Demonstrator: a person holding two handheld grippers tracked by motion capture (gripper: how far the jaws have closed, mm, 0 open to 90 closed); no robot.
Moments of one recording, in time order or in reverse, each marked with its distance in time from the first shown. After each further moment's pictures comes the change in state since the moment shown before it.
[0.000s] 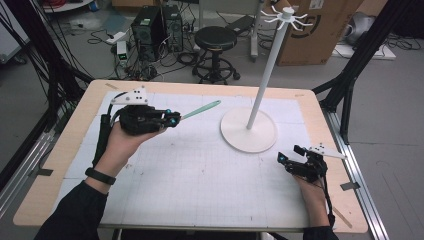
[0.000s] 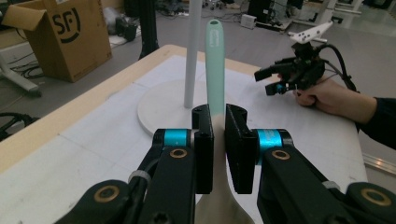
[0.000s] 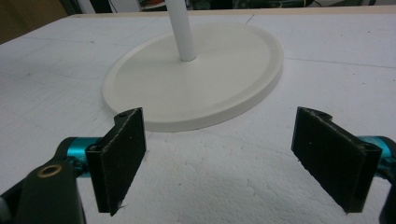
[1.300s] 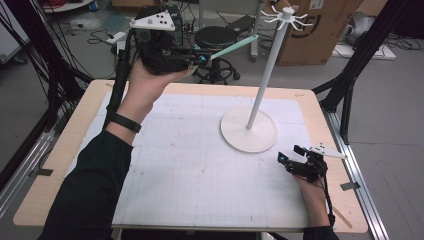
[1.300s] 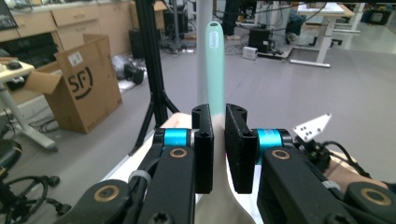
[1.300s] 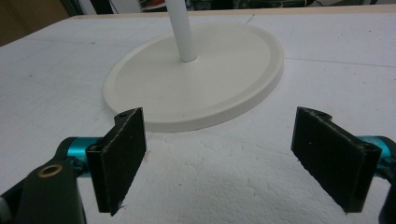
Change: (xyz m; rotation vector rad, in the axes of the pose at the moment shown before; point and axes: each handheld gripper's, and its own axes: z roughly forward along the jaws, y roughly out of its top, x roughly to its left) left arm -0.001 0.151 0.030 -0.116 0.010 0.088; right arm 0.000 0.000 0.000 0.001 0.005 0.012
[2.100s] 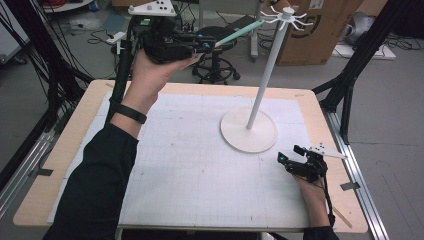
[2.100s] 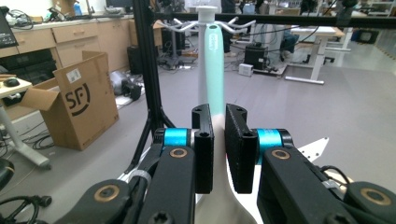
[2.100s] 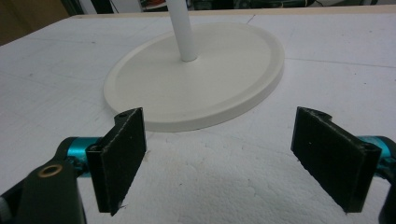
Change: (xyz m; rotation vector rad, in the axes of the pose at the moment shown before) left arm 0.004 0.016 0.001 -0.072 -0.017 -0.002; right arm 0.000 0.000 0.000 -0.001 0.003 -0.007
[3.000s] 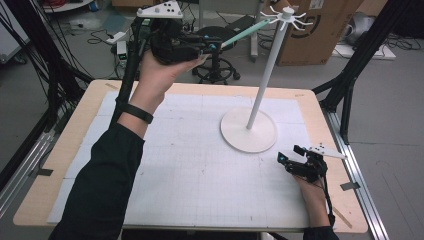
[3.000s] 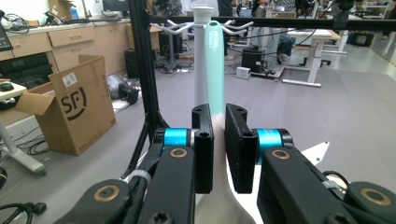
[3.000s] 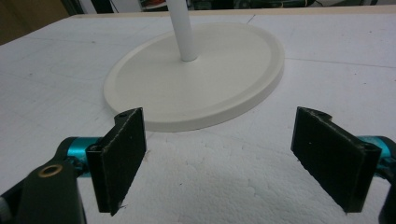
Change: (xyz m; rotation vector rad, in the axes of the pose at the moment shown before) left arm 0.000 -0.005 0.016 -0.004 -0.009 -0.003; right arm 0.000 0.000 0.000 0.000 0.000 -0.001
